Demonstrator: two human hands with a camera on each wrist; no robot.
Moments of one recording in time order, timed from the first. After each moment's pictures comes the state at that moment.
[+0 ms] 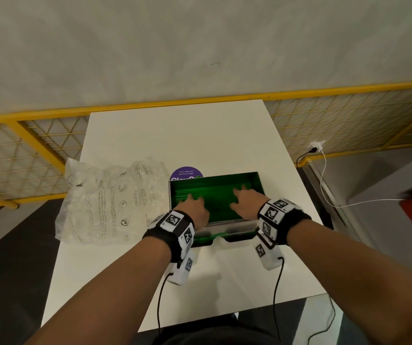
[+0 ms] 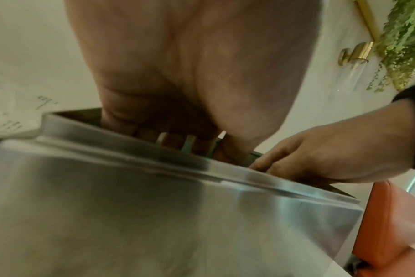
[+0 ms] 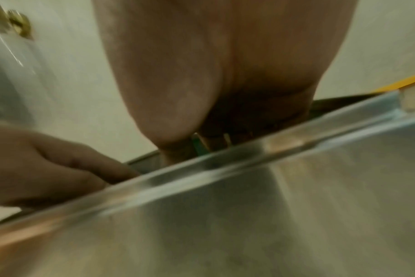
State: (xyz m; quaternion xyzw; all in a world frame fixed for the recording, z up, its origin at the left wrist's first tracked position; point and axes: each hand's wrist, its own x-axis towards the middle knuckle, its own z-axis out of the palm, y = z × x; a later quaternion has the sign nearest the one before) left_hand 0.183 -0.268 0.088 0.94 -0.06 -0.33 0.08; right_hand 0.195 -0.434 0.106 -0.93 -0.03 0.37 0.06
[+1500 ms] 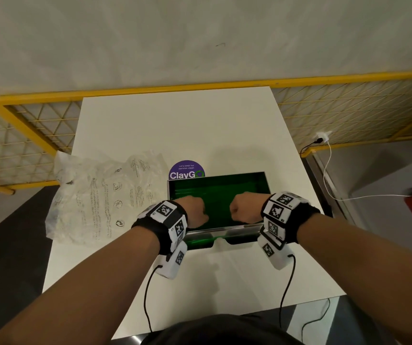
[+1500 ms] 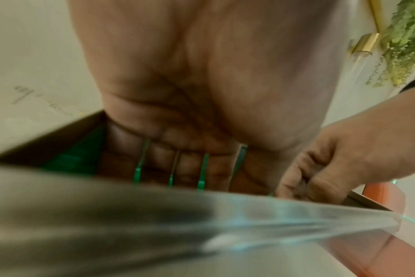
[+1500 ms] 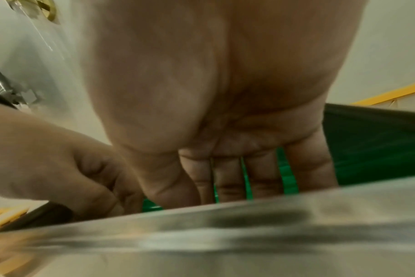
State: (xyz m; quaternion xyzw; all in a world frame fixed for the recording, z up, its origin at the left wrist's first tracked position) left_hand 0.208 -0.258 0.103 0.90 -0.15 -0.41 0.06; right_hand 0.213 -0.424 0.122 -0.88 -0.16 0.45 0.03
